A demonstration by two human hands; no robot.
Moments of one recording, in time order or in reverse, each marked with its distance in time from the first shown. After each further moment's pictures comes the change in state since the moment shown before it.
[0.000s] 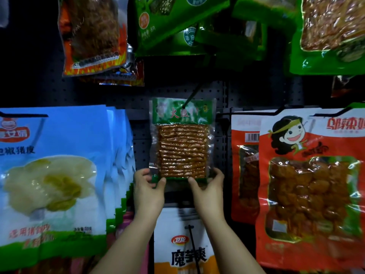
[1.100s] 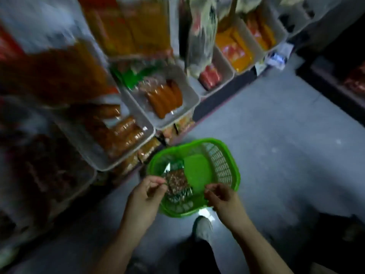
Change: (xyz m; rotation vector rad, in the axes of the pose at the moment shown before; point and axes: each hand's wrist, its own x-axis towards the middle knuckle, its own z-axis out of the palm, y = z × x) left_hand -0.575 -0.350 -0.021 0.241 -1.200 -0.619; right_hand -0.560 0.379 -0.316 -0.345 0.098 1.126
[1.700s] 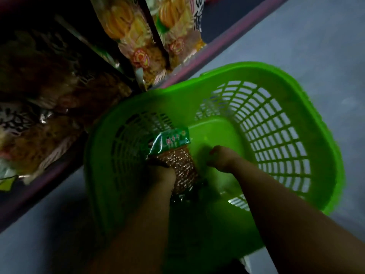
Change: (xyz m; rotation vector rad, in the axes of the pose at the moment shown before) left_hand 0.275 -0.368 0.230 0.028 0.159 -0.728; right_hand 0.379 0.291 0.122 -0.743 -0.376 0.148
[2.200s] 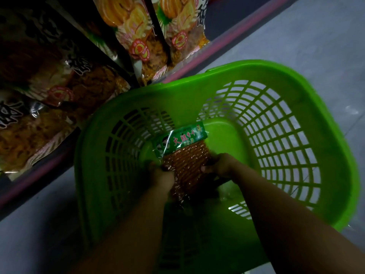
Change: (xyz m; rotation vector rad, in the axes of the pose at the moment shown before) left_hand 0.005 -0.006 0.008 -0.115 -0.053 -0.013; right_hand 0.013 0.017 0.017 0.448 -0.092 0.045
